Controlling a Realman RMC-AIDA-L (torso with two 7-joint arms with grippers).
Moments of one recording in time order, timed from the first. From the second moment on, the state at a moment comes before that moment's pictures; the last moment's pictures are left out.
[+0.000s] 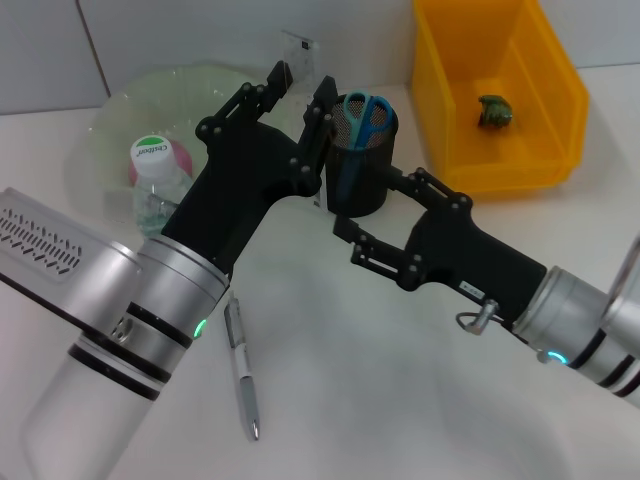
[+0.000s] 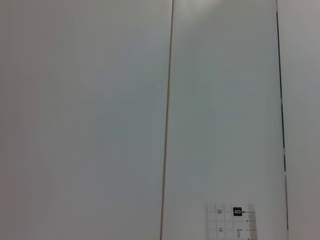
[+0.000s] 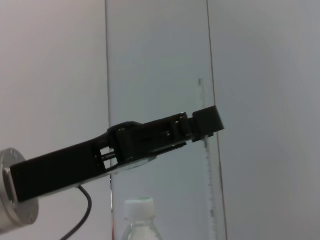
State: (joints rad) left arm -0.31 -2.08 2.45 0.87 -0.60 1.00 0.03; right arm 0.57 2.09 -0.62 0.12 -1.46 -1.50 0.40
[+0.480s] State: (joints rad) left arm -0.35 -2.08 2.49 0.85 -0.66 1.03 0.06; right arm 0.65 2.09 -0.57 0.17 -1.47 -1.43 0.41
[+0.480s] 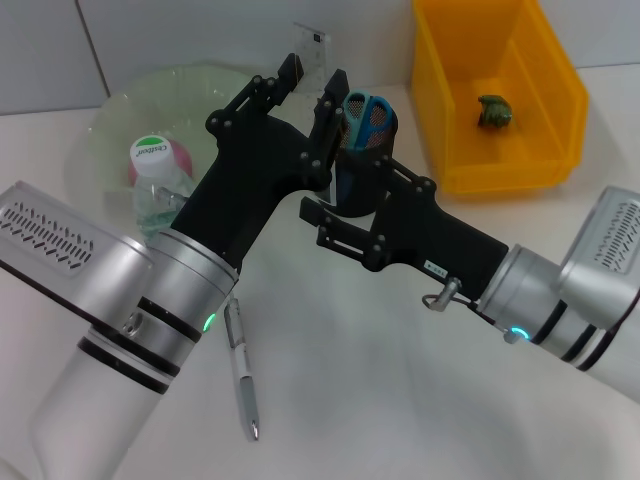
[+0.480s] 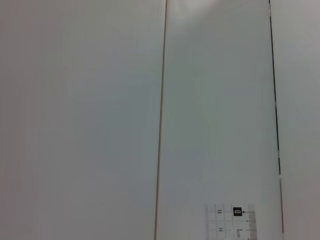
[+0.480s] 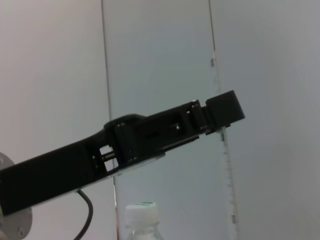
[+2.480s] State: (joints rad) left arm -0.36 -2.08 2.52 0.82 -0.67 1.04 0.05; right arm 0.70 2.09 -0.50 0.23 -1.47 -1.43 0.36
